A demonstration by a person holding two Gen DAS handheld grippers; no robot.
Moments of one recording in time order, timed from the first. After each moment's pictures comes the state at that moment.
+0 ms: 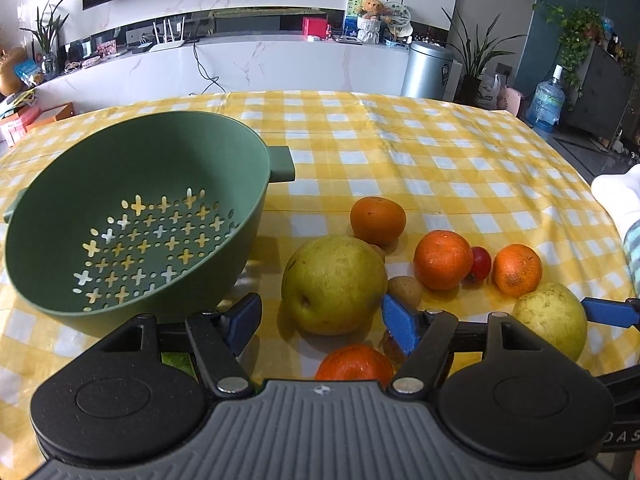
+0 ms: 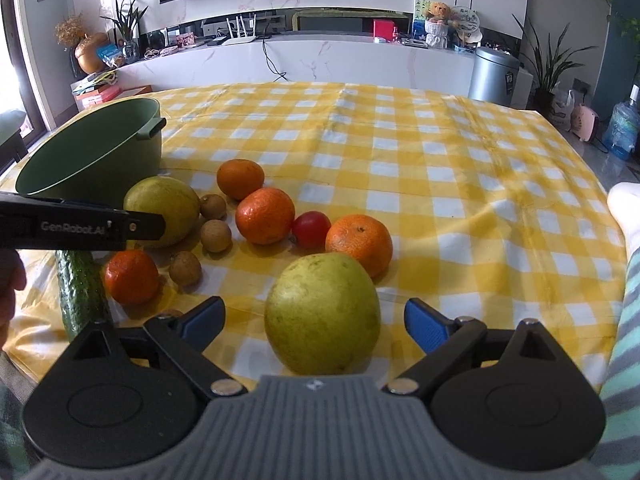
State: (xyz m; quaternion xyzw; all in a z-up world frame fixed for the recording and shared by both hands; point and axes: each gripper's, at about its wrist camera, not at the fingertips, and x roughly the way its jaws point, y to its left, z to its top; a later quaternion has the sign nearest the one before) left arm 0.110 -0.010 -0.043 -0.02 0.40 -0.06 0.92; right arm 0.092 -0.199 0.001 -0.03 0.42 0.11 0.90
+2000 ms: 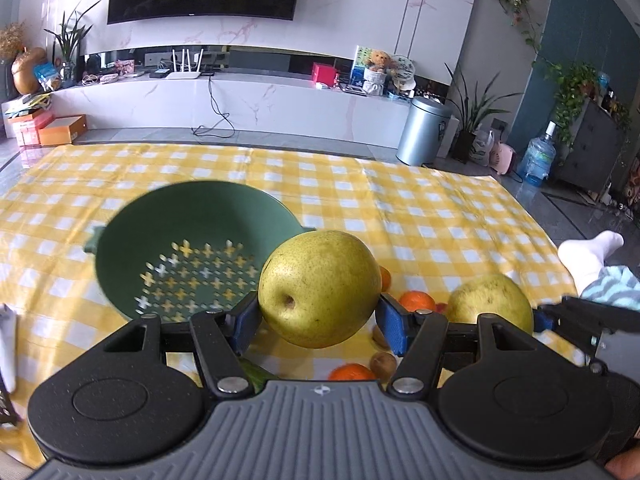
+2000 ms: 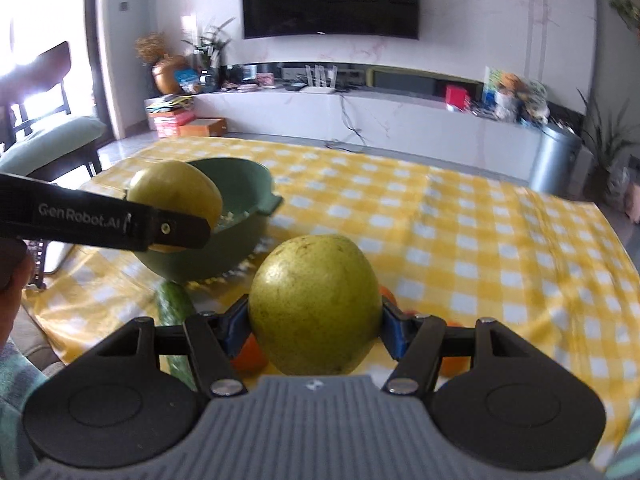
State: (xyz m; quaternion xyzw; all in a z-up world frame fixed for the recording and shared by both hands) left arm 0.068 0.029 0.038 -0.07 0.35 -0.06 0.93; right arm 0.079 -0.144 0.063 -0.07 0.33 0.23 0.91
